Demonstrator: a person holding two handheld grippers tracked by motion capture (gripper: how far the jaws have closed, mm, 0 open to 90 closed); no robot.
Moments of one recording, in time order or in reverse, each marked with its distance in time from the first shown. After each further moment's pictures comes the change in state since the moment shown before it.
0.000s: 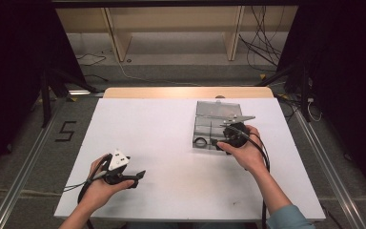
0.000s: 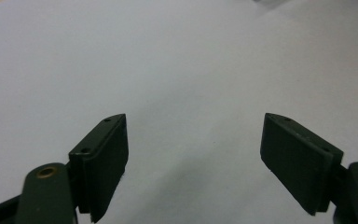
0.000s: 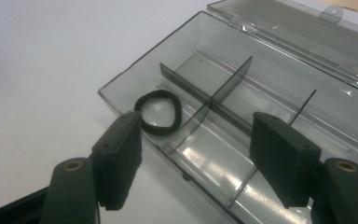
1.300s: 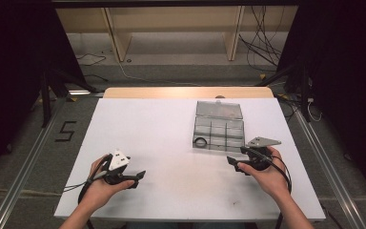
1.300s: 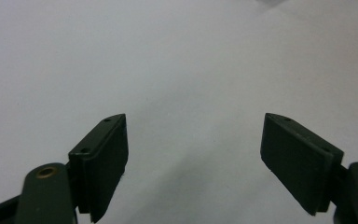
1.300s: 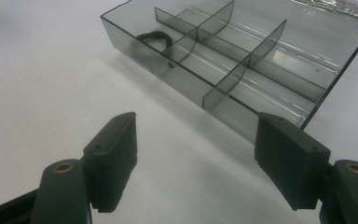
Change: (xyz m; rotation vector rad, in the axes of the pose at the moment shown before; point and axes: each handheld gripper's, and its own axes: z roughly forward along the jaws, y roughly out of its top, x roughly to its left) left arm 0.000 0.000 0.001 0.007 -0.001 0.004; right arm -0.013 -0.075 -0.041 -0.071 0.012 -0.009
